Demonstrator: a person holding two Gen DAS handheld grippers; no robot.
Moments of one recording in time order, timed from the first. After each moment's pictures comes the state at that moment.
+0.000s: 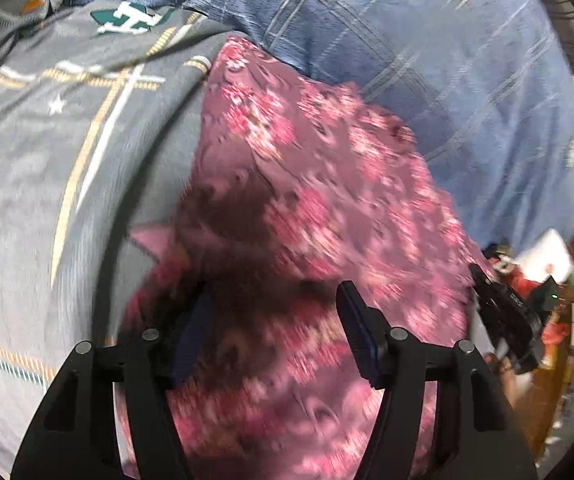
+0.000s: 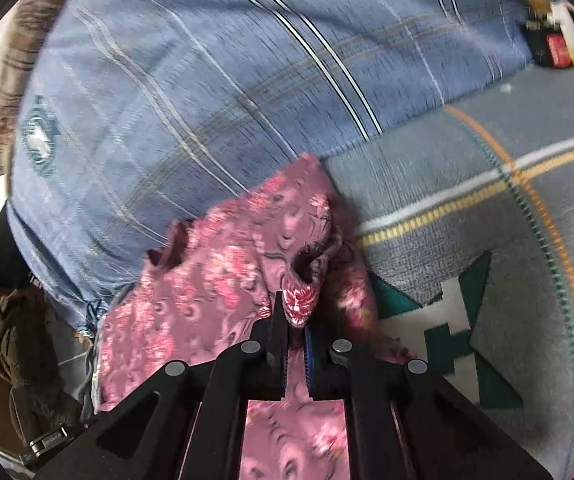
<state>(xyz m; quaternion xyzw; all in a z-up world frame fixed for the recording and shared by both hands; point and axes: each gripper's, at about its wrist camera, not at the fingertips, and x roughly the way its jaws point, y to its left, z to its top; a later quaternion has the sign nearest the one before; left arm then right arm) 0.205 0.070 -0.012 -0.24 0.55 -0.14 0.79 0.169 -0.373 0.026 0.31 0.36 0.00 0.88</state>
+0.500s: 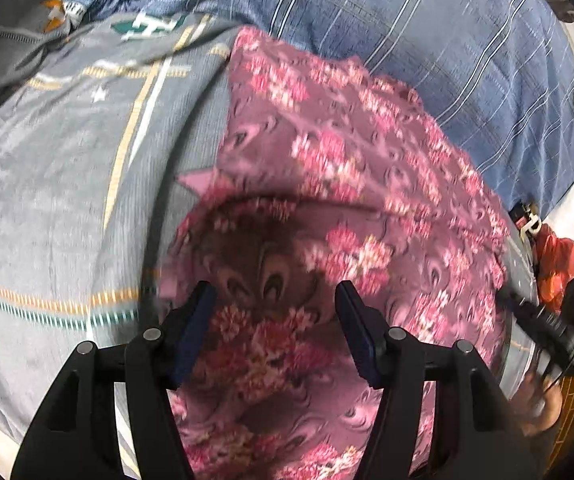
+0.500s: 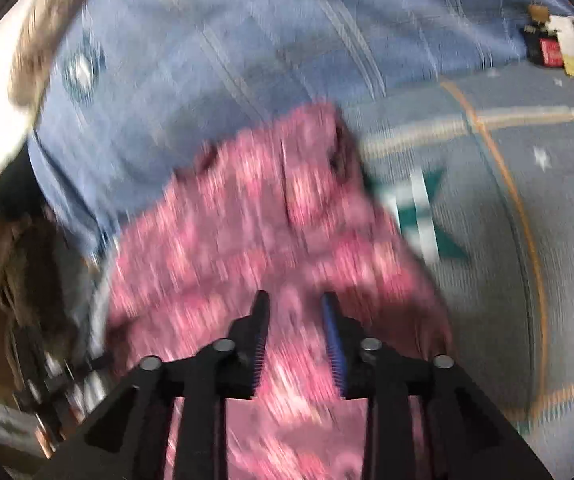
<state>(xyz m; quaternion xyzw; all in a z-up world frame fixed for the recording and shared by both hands) 0.163 0.066 -0.018 -0.15 0.55 -0.11 0.81 0.097 -0.353 0.017 0.22 0.49 0.02 0.84</state>
